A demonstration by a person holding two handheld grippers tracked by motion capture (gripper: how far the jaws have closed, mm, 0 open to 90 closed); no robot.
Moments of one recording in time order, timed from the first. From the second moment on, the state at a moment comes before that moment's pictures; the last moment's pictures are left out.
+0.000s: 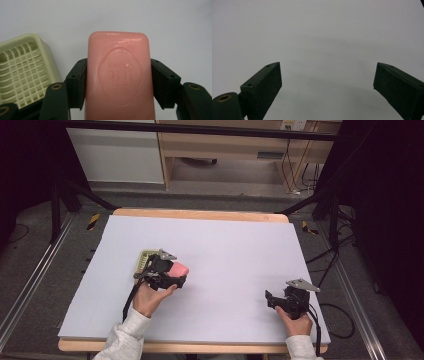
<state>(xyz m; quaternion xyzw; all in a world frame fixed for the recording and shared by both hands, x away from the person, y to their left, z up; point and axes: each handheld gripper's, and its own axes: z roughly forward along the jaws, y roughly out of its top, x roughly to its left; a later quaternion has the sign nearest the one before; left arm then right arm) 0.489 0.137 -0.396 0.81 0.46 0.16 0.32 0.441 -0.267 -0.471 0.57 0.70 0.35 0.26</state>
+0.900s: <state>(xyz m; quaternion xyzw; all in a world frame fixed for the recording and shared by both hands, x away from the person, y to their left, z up) 0.515 0.180 -0.396 0.77 0.52 0.18 0.32 0.442 -0.268 -0.471 0.57 0.70 0.35 0.26</state>
